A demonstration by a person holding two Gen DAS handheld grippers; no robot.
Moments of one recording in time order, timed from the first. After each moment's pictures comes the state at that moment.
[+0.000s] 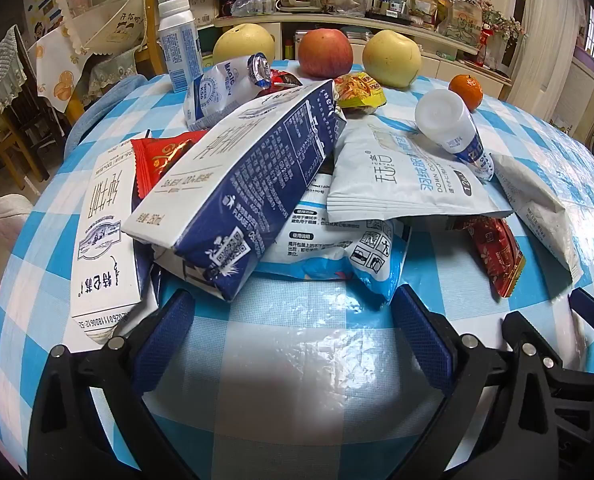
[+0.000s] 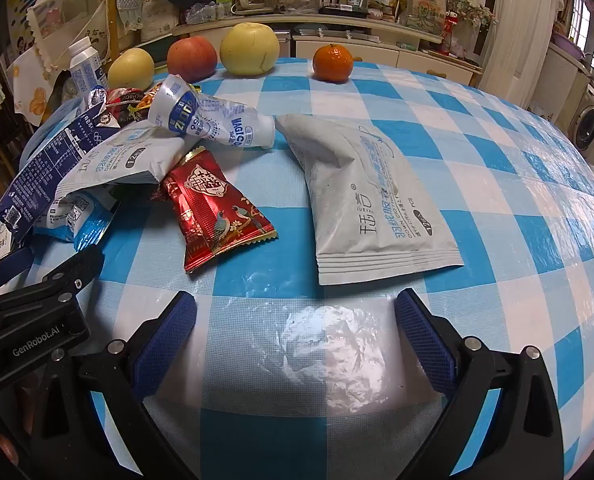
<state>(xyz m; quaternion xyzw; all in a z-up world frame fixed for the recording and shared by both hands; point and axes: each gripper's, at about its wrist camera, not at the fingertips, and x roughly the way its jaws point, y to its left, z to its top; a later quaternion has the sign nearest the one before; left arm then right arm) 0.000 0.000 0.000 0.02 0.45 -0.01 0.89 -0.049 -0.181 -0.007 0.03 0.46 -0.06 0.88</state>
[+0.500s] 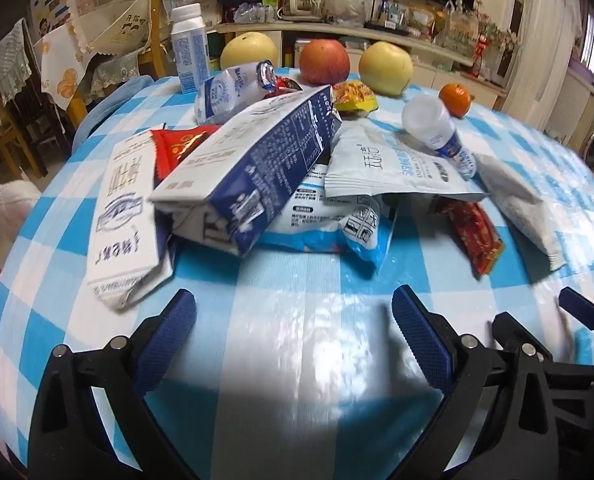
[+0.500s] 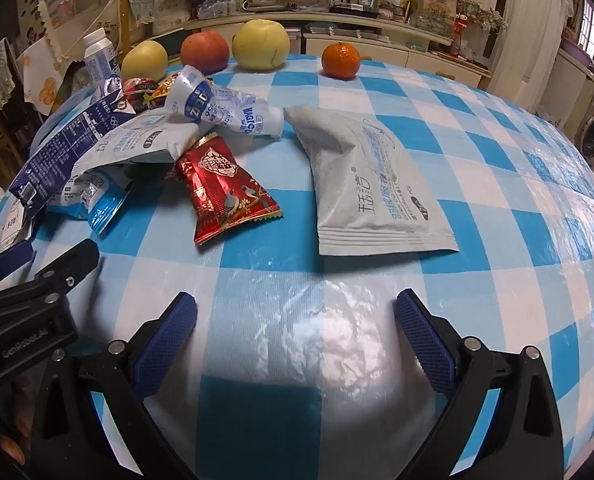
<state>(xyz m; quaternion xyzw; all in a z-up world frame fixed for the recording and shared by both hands) -0.030 0.008 0.008 0.00 0.44 -0.02 0.90 -0.065 -0.180 -0.002 0.02 0.47 -0.04 0.88</state>
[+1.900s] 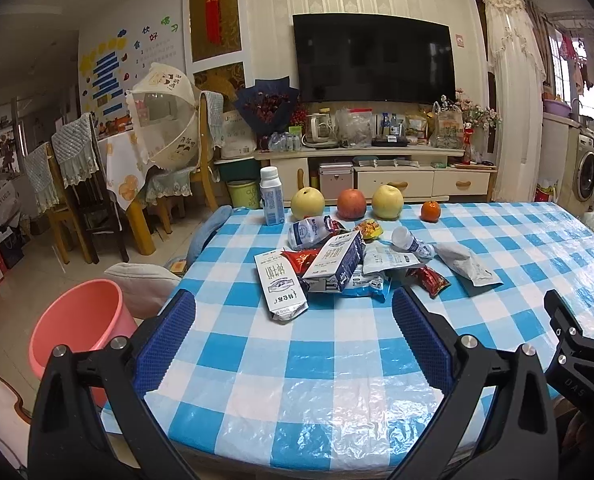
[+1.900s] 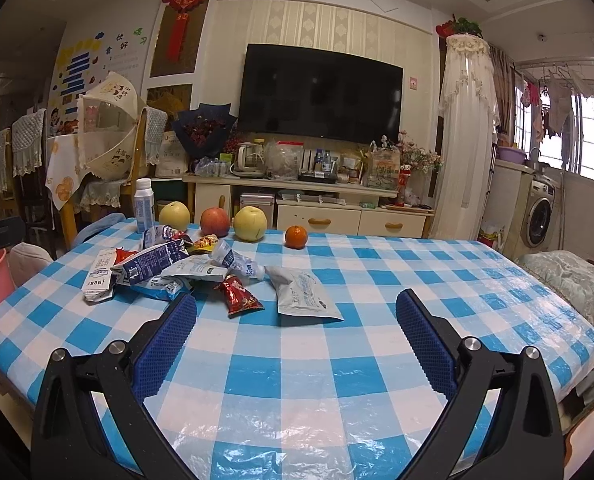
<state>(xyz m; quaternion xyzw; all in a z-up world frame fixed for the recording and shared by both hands) -0.214 0.066 0.142 0.05 0.22 0.02 0.97 -0.255 -0.153 0.103 -0.03 0.17 -0.09 0.98</state>
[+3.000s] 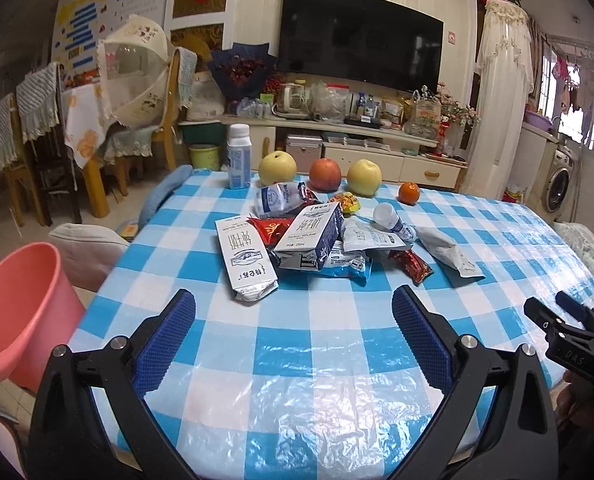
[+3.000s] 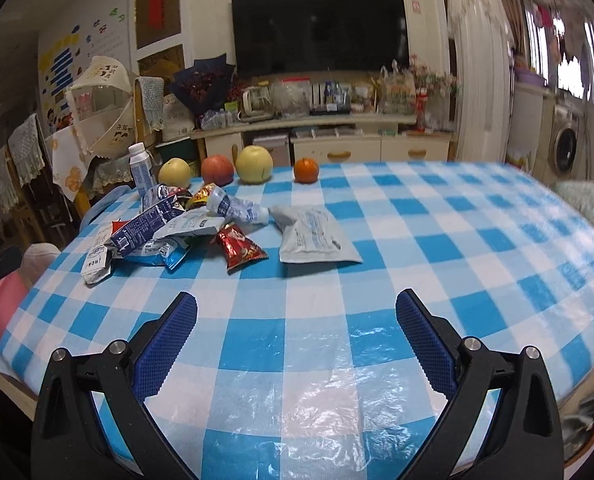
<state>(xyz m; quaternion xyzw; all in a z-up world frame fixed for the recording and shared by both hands) -0.161 0.091 0.105 -0.02 0.28 -0.07 0.96 -0.207 -0.204 0.068 0.07 0.29 -0.04 0.95</state>
